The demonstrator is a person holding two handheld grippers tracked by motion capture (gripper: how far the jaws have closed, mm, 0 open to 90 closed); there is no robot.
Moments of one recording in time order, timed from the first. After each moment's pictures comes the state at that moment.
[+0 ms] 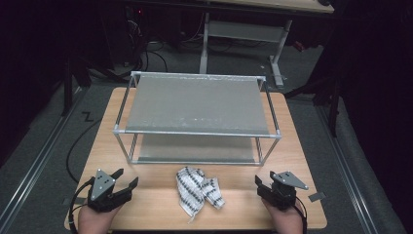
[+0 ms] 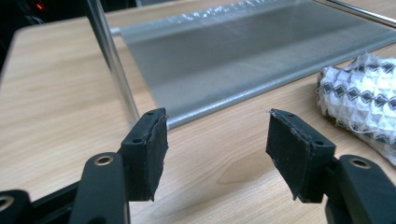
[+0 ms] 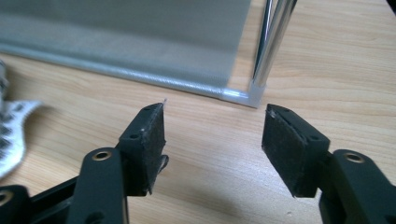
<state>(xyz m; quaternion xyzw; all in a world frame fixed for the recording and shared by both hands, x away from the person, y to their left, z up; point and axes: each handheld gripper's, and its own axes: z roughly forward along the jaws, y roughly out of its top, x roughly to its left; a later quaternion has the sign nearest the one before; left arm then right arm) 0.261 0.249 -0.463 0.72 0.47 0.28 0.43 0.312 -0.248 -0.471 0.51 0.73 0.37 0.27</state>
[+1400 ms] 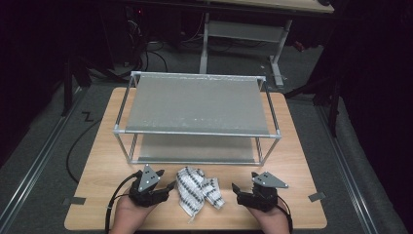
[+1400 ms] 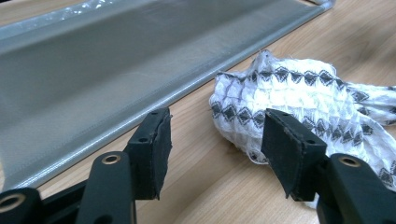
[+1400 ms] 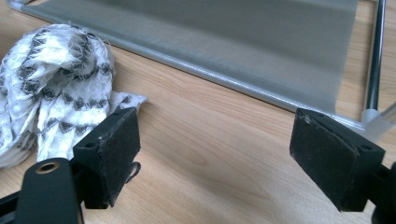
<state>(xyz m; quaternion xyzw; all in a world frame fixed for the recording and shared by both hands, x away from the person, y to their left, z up) 0.289 0.158 -0.464 0.79 0.39 0.21 0.42 0.304 -0.202 -0.468 0.43 0.78 0.41 0.21</state>
